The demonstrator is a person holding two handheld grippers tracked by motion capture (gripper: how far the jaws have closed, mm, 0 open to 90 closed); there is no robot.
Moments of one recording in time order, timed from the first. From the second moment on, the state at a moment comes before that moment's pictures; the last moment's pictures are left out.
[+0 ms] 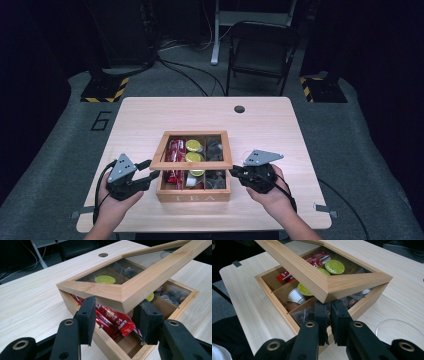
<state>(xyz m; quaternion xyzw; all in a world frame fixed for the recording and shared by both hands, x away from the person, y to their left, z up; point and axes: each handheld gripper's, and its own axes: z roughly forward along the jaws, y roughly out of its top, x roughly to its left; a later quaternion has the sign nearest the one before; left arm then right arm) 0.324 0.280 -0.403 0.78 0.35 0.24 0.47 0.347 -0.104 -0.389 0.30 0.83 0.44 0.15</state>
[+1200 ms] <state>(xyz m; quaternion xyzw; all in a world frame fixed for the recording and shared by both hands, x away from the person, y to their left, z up) 0.352 0.284 -0.362 0.76 0.35 0.23 0.49 0.361 -0.100 -0.355 0.28 0.81 0.46 0.24</state>
